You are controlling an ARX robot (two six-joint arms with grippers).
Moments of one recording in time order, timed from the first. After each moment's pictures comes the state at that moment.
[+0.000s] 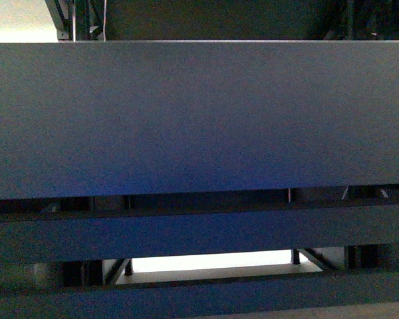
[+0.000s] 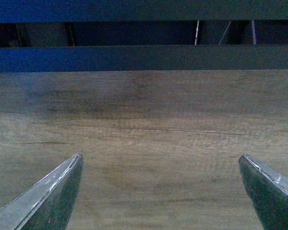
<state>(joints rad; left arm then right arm) 0.00 0.00 0.01 -0.01 0.00 0.00 0.00 0.00 0.02 0.00 0.00 0.00</state>
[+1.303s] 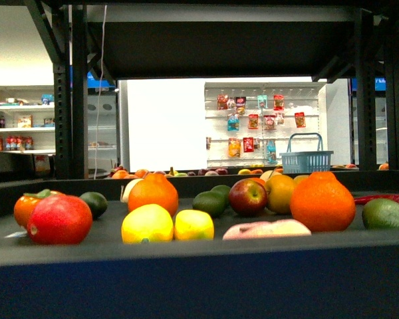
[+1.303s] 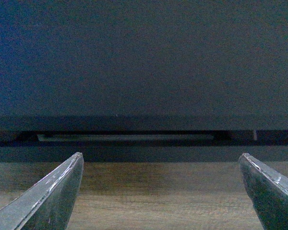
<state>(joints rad) 0.00 0.00 0.01 -0.01 0.00 0.00 0.00 0.00 0.02 0.00 0.00 0.00</state>
